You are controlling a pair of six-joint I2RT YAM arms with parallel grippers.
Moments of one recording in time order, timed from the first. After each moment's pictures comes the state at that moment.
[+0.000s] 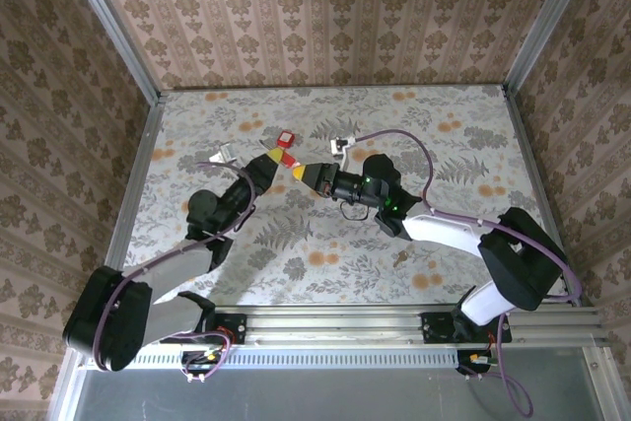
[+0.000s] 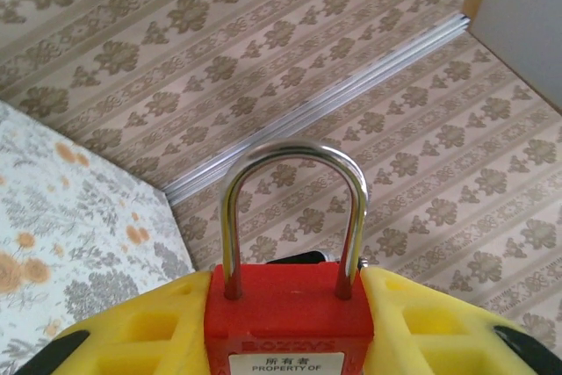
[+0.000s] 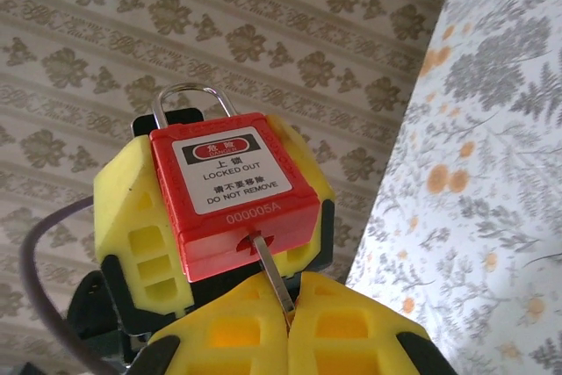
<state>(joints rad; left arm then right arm) -0.49 1.14 0.34 1.11 0.34 -1.17 0.72 1.53 0.81 0.71 -0.43 1.19</state>
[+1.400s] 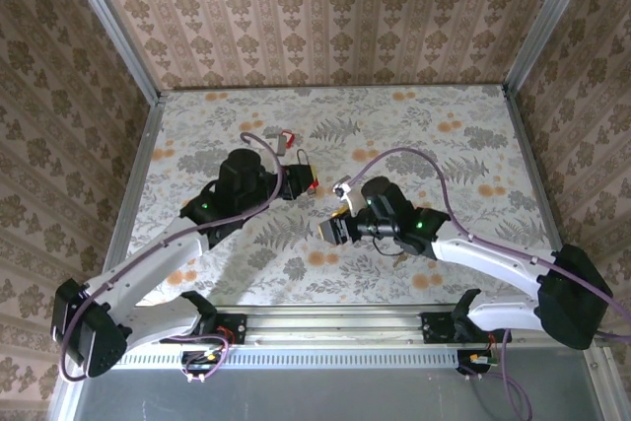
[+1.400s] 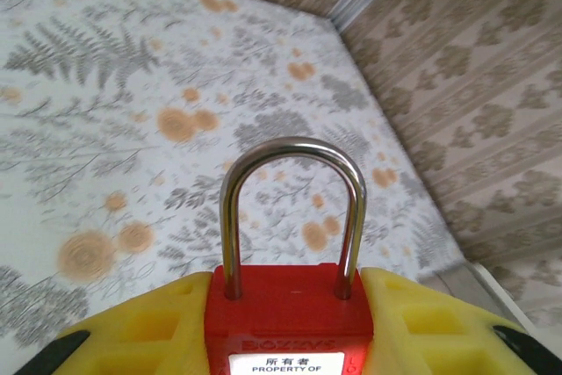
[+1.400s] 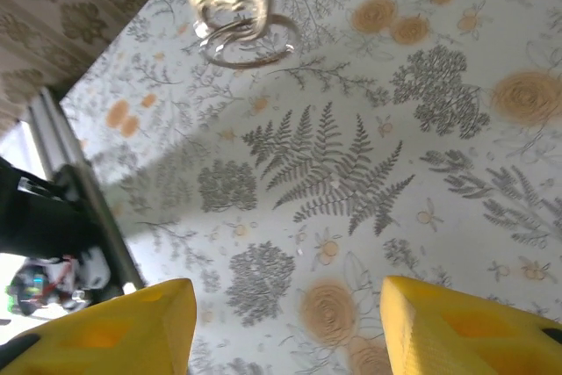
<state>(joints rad) -0.73 1.10 0.87 -0.16 0.16 -0.62 0.83 1.22 0.73 -0.10 -0.21 0.33</state>
